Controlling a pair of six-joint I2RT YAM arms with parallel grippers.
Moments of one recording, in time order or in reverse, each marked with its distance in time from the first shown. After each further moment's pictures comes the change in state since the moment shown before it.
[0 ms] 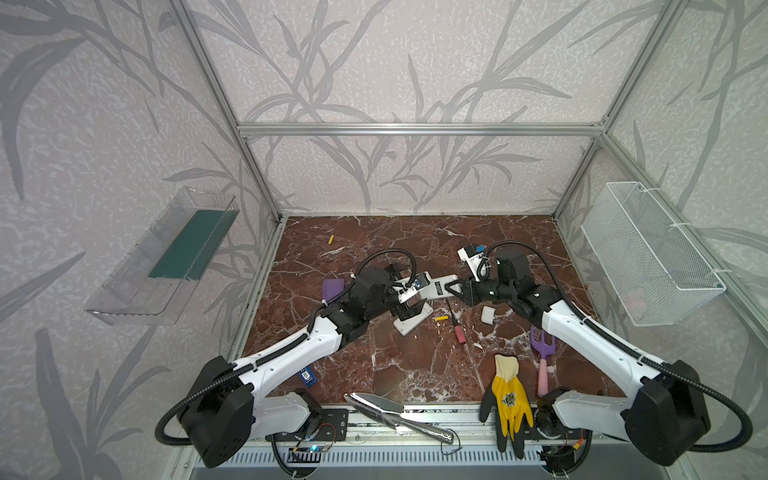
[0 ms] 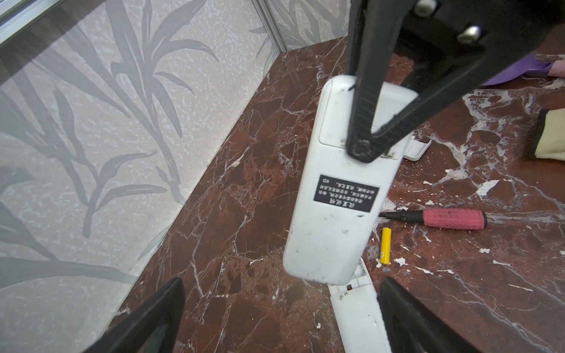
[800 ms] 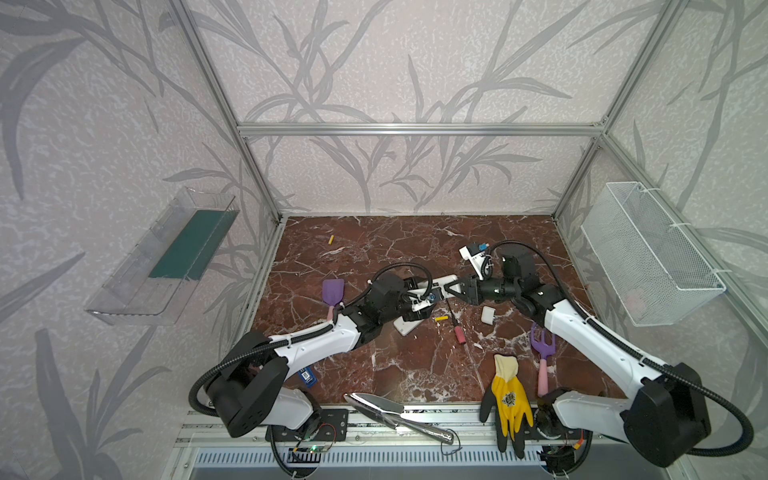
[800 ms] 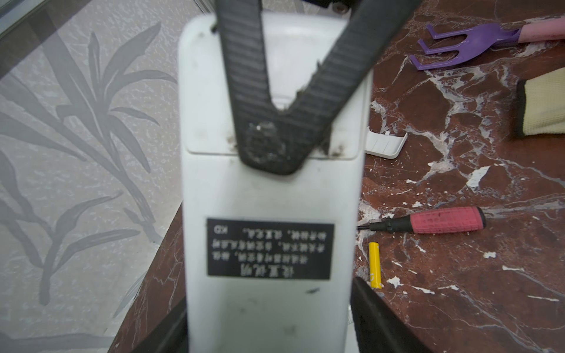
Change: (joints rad) left arm -0.058 0.170 -0.032 0.208 0.031 0.134; right arm -0.045 -0.006 0.002 0.019 -0.171 0.044
